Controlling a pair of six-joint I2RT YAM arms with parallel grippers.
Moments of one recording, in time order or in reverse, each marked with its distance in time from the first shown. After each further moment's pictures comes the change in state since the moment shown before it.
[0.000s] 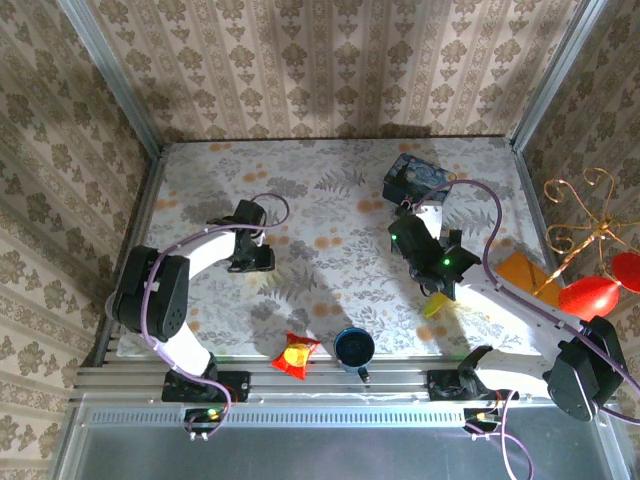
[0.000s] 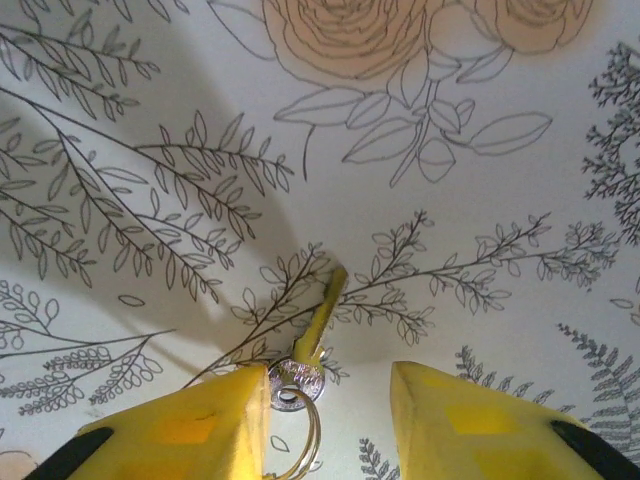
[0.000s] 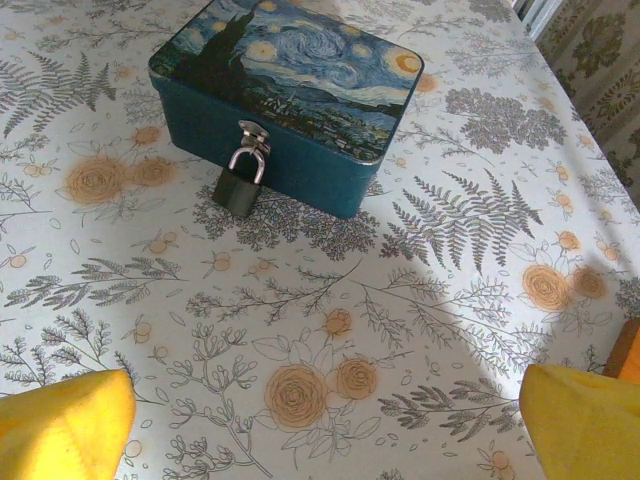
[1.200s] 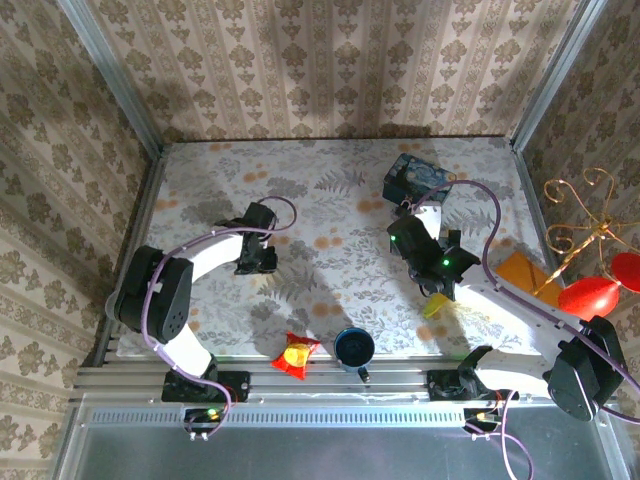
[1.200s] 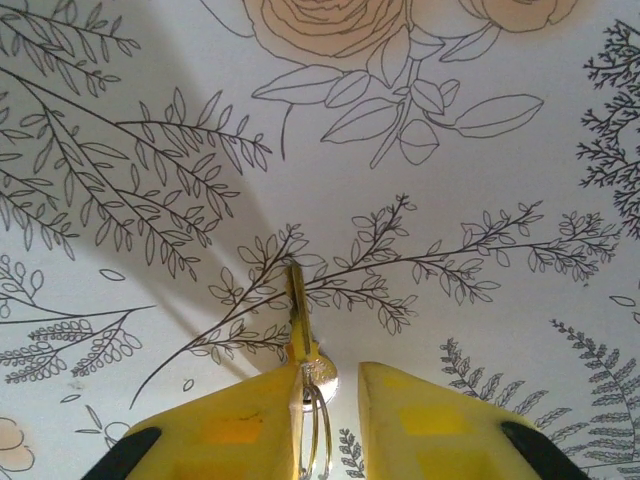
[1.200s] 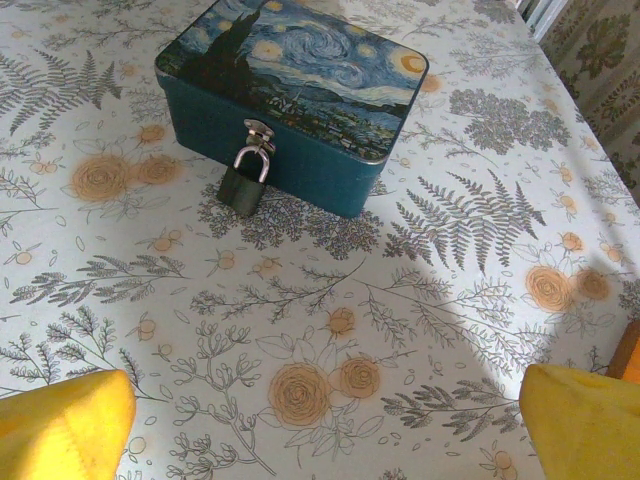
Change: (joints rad) left arm -0.063 -0.002 0.004 -0.009 -0.088 -0.069; right arm 0.009 0.001 0.000 0.000 0.000 -0.001
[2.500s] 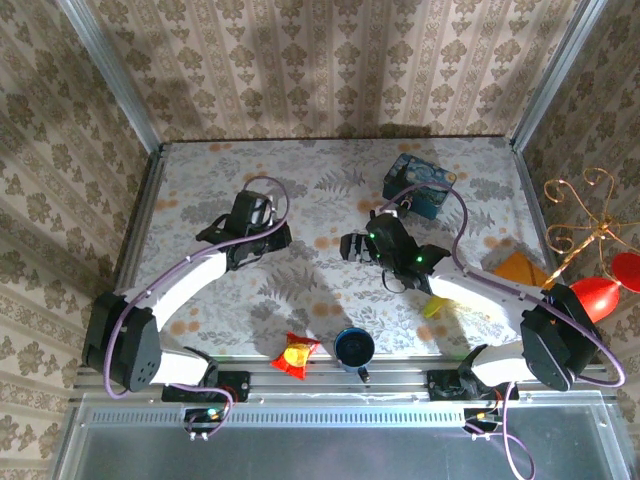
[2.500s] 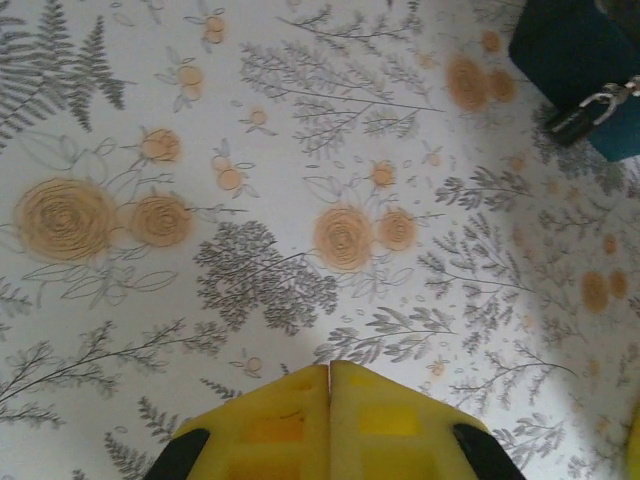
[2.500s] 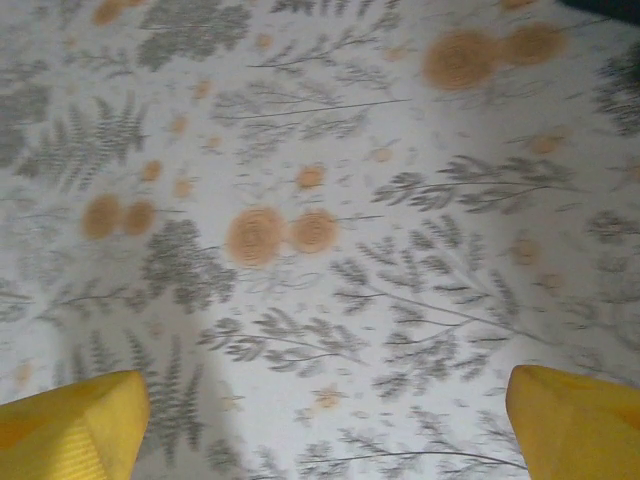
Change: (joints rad) left arm -0.081 -0.295 -0.017 0.239 0.167 -0.186; right arm 0.051 0.187 0.002 0.324 -0.573 0.156
